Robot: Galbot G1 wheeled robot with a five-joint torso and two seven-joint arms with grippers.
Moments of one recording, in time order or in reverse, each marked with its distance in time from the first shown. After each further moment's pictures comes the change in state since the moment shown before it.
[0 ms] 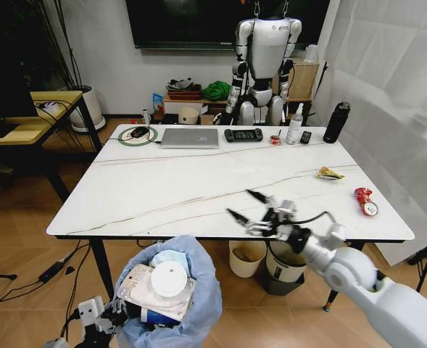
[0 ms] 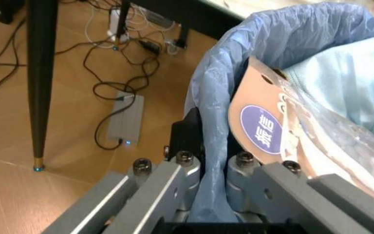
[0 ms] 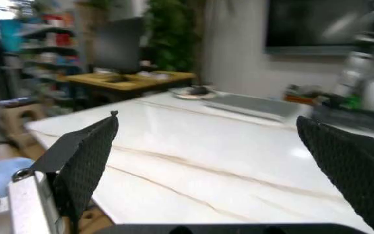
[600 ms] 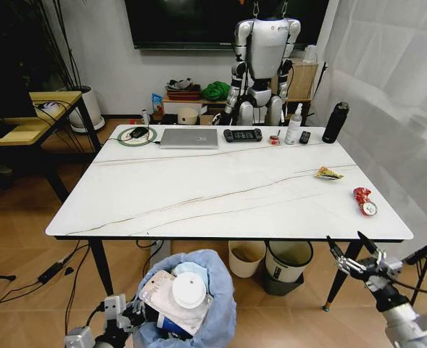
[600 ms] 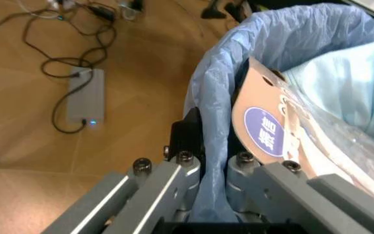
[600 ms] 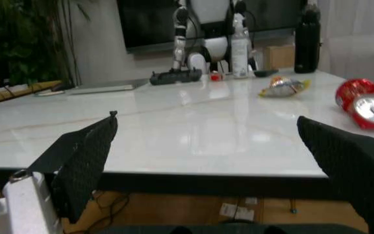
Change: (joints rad) left arm -0.106 0.225 0.159 0.127 -0.064 0.015 -0.011; right arm -0.421 0.530 0.571 -0.073 -0.145 0.107 -0.157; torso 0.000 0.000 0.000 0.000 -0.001
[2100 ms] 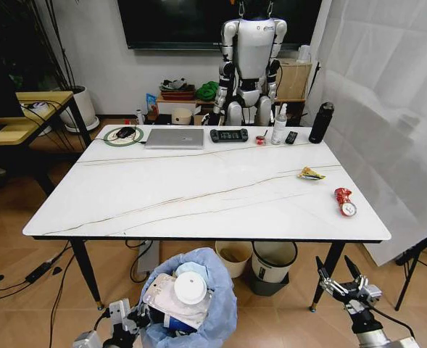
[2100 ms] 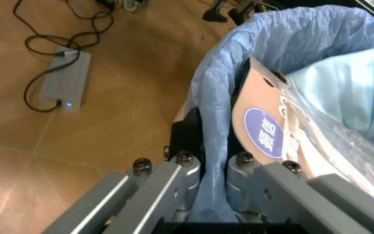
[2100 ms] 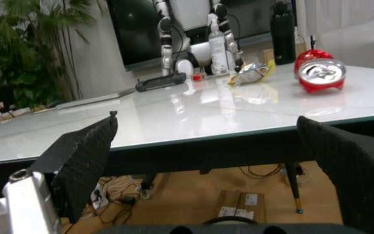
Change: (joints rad) left arm 0.012 -0.174 -0.035 0.029 0.027 -0.021 0.014; right arm 0.107 0.092 -0.070 -0.171 0.010 0.114 -0.100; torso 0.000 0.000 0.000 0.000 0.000
